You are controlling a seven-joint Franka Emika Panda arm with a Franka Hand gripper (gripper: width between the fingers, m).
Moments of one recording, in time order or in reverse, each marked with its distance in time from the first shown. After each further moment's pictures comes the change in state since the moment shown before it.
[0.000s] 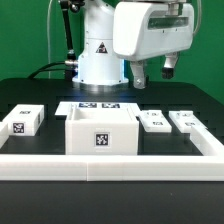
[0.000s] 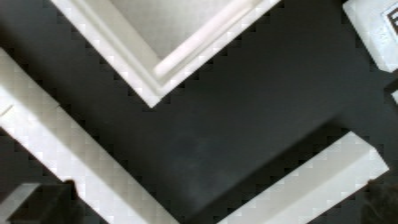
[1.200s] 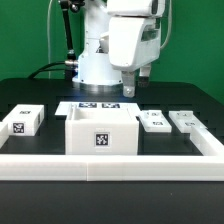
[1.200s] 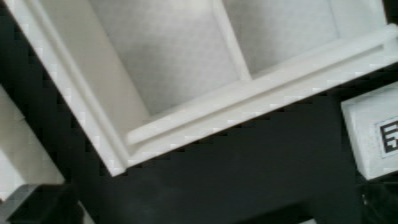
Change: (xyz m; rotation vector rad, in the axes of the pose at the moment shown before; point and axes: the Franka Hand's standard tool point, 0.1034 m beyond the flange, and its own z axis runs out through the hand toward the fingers) arm -0.040 -0.011 0.023 -0.036 0.024 -0.281
